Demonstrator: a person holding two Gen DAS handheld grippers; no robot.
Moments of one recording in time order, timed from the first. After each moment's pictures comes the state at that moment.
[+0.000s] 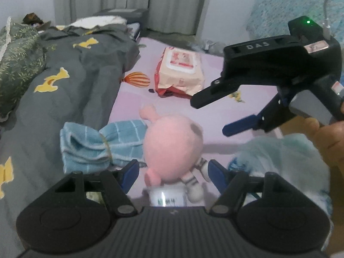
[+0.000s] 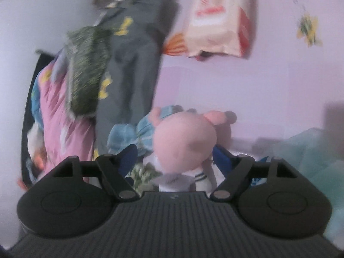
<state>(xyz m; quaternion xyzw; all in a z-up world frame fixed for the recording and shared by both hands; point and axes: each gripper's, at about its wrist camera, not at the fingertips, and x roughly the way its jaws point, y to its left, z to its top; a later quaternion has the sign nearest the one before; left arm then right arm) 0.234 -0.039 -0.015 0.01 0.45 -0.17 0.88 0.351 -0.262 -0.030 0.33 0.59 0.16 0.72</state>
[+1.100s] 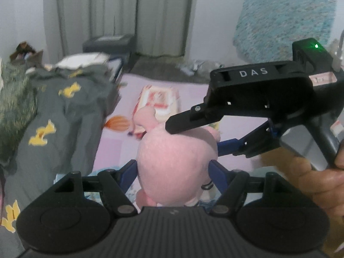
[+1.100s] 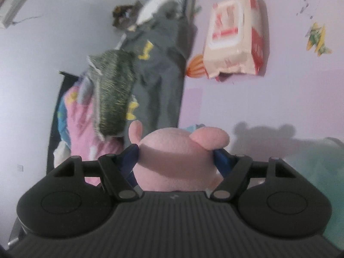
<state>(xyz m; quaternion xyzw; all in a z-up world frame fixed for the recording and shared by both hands) 0.220 -0.092 0.059 0.04 0.37 -0.20 0.91 0.319 -0.290 0.021 0.37 0.50 0.21 0.75</state>
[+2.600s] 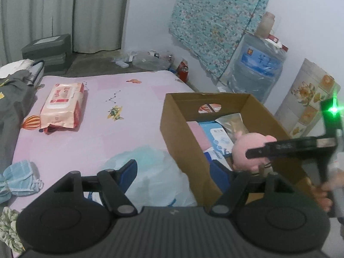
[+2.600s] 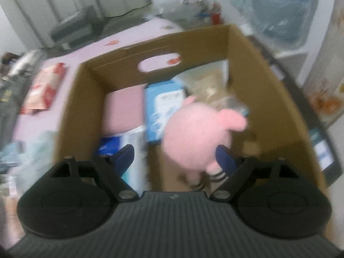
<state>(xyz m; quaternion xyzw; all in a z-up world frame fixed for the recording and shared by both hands) 0.143 -0.203 0.057 0.04 0.39 -0.35 0.85 0.073 -0.519 -0.003 0.23 0.45 -0.15 0.85</state>
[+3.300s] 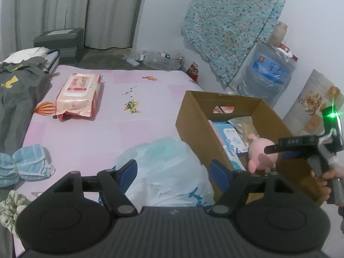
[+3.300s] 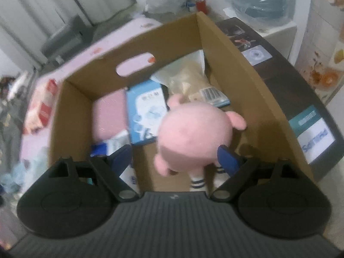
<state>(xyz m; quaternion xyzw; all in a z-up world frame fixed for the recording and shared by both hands) 0.146 -0.164 0.046 0.01 0.39 -0.33 0.86 0.074 -0.541 -0.010 0.22 0.46 -0.21 0.83</state>
